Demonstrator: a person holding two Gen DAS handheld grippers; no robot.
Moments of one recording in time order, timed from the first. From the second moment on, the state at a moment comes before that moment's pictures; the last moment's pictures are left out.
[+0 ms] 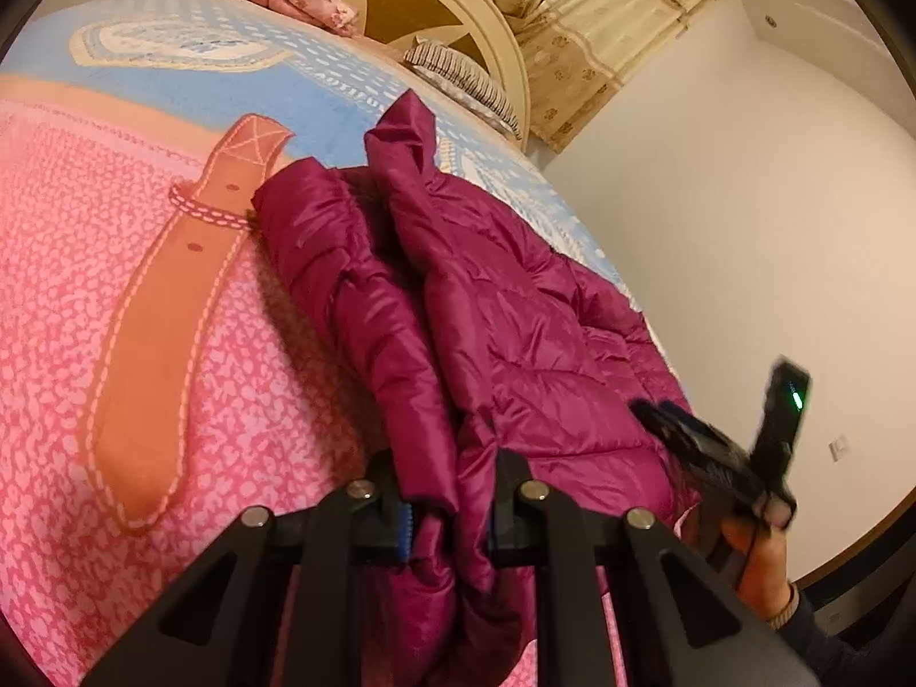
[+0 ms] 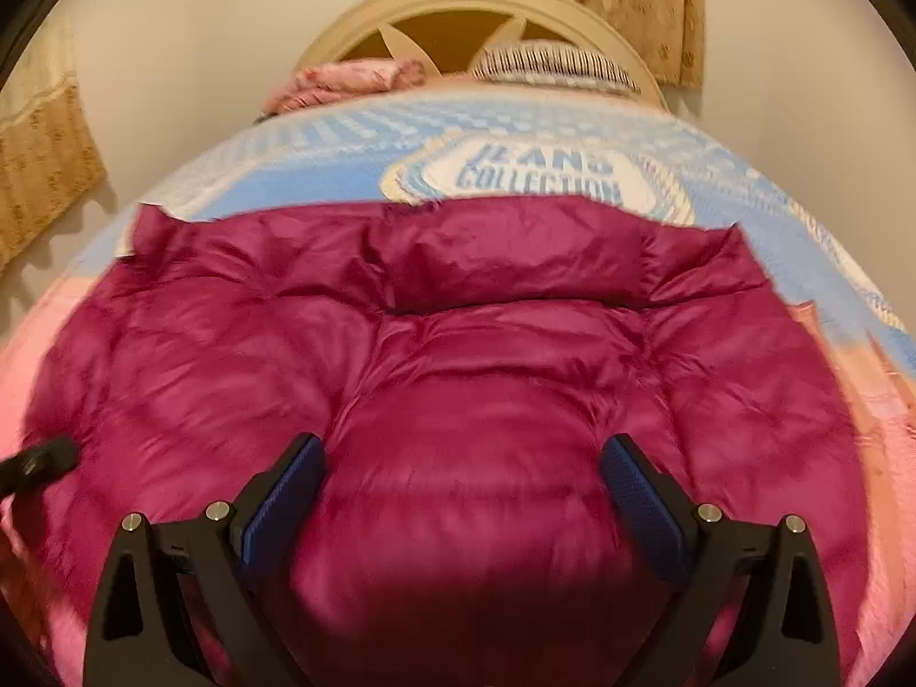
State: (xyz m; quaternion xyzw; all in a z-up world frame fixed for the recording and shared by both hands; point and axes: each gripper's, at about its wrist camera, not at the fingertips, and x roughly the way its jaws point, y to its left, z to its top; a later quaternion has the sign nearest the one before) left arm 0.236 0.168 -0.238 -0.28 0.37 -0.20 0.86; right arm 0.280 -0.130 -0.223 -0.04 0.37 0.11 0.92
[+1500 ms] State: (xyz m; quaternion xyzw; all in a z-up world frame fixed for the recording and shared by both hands) left arm 0.244 -0.108 -0.160 0.04 0.28 -0.40 0.87; right arm 0.242 -0.329 -0.123 0.14 0.28 0.18 0.93
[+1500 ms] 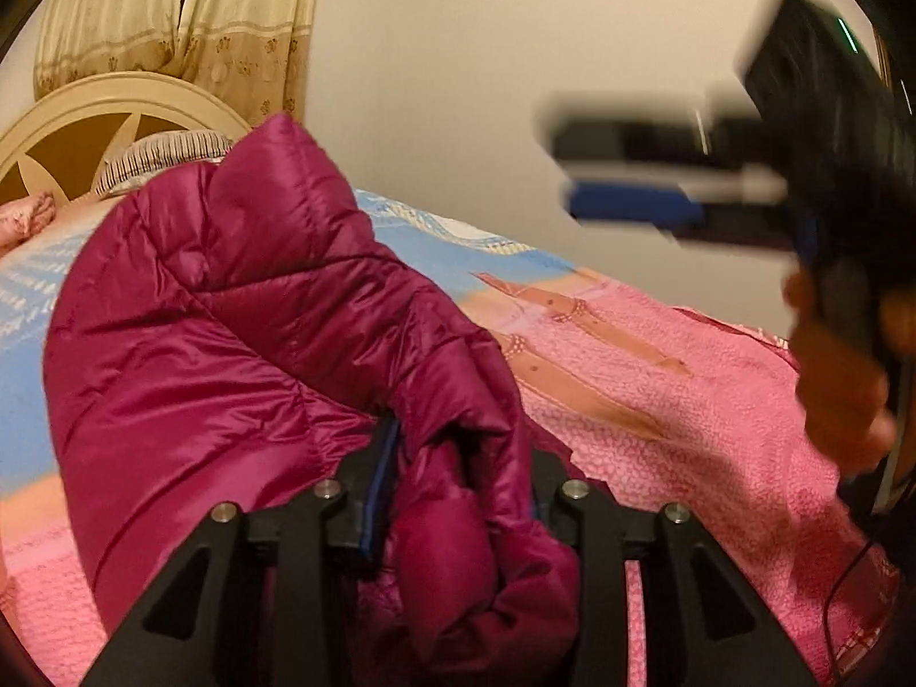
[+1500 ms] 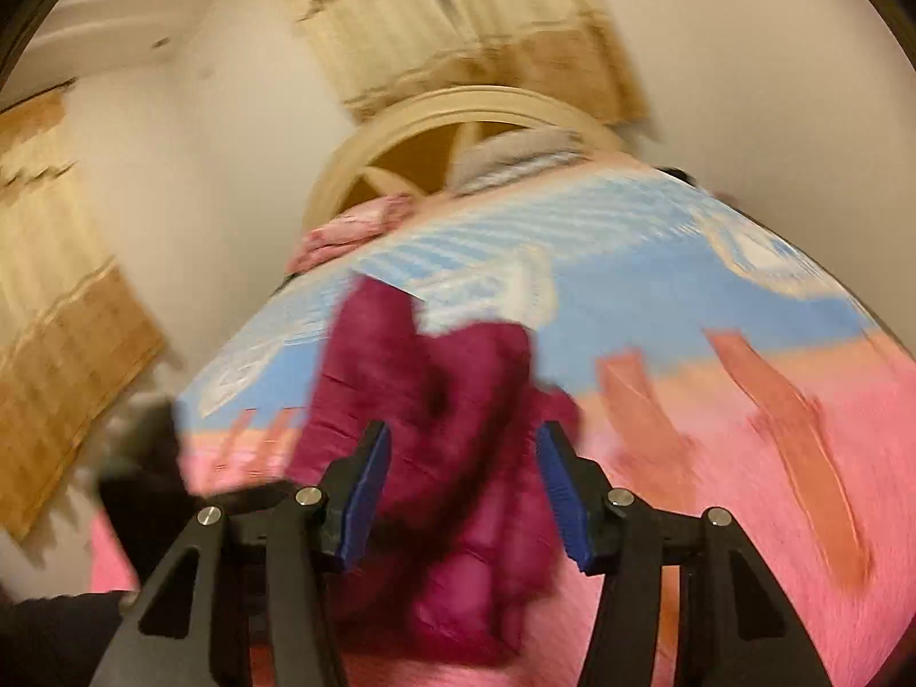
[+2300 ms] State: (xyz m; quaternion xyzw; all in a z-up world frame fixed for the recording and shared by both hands) left arm 0.242 -0.047 -0.121 0.05 0.27 -0.24 0.93; right arm 0.329 -0.310 -0.193 0.10 0.42 0.12 0.89
